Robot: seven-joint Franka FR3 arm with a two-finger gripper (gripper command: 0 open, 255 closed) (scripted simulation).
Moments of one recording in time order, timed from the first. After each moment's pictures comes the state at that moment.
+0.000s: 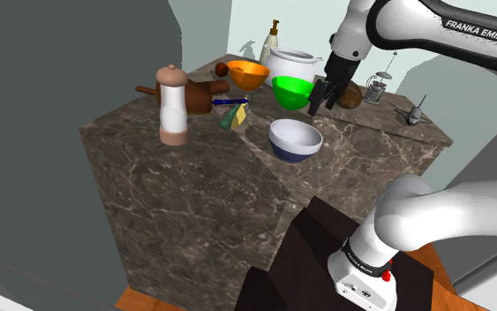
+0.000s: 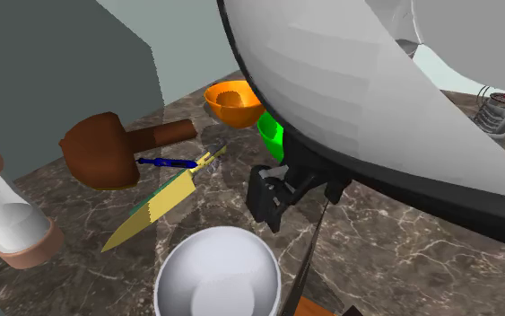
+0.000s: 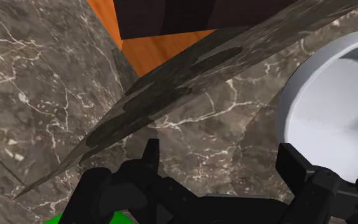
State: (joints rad) arm -0.01 -0.83 -0.05 -2.33 -0.09 1.59 0.09
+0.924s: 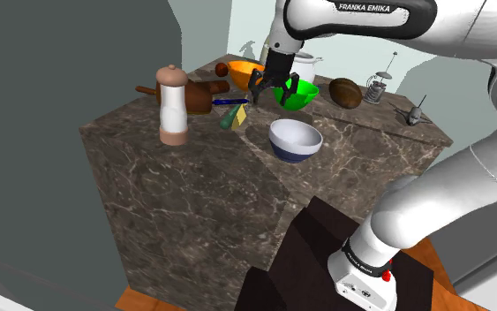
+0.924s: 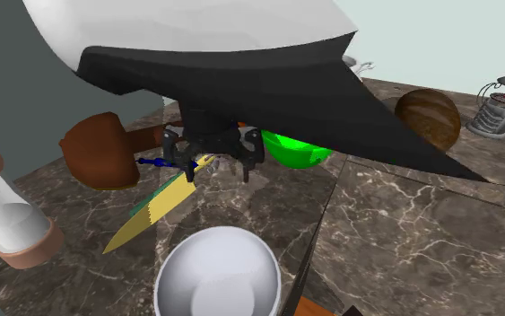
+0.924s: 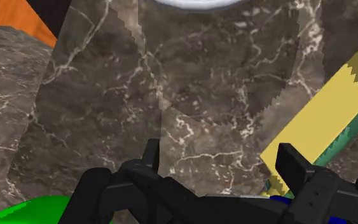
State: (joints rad) arm -0.10 -0.34 0.11 -2.03 0.00 1.72 0.62
